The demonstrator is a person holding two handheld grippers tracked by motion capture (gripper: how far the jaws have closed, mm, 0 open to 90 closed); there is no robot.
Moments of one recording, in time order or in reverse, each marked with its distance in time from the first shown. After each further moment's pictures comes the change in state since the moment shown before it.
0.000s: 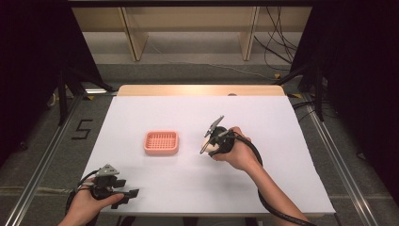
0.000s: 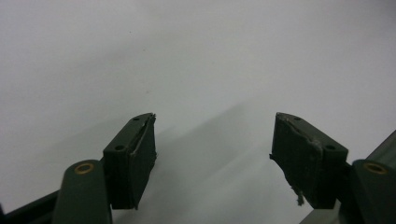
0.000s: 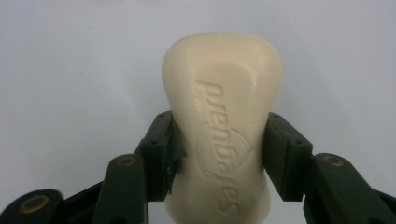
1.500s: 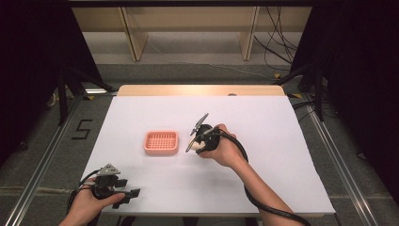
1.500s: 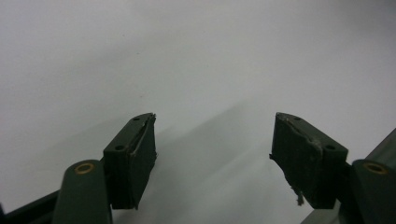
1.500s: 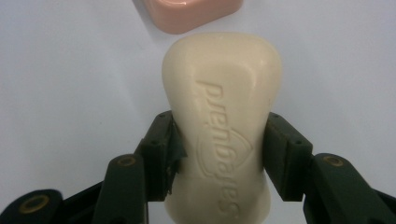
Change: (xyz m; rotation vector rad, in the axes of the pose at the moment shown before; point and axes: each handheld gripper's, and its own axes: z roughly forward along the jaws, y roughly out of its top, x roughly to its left) left arm -0.003 0.002 0.003 -0.011 -0.016 -0.008; right arm 0.013 0.036 0.013 -0.017 0.018 -0.045
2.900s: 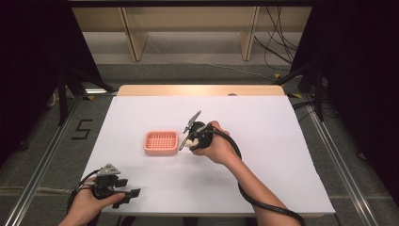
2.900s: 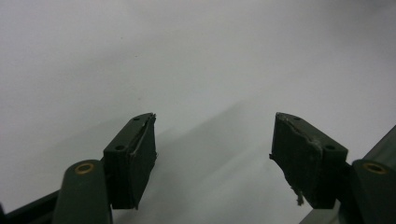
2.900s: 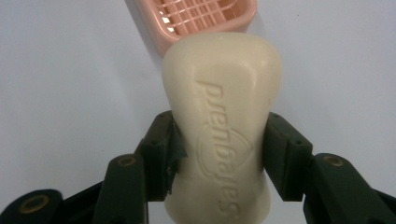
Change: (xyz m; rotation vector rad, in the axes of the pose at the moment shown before) left arm 0.001 0.000 0.000 -0.003 0.006 0.007; right arm 0.004 0.020 0.001 -0.028 -0.011 -0.044
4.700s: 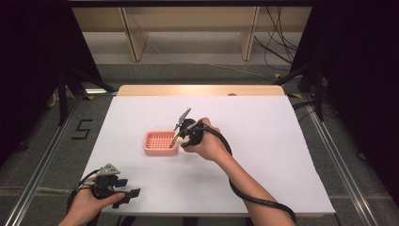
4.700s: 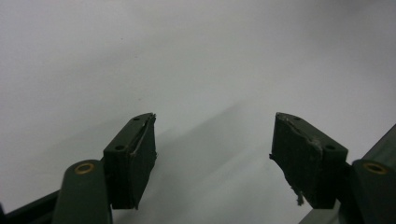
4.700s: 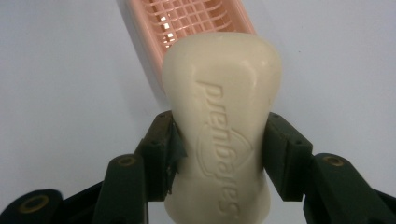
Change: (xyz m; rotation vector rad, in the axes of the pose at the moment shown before) left arm 0.001 0.000 0.000 -0.001 0.003 0.003; right arm 0.004 0.026 0.008 -0.020 -0.005 -0.026
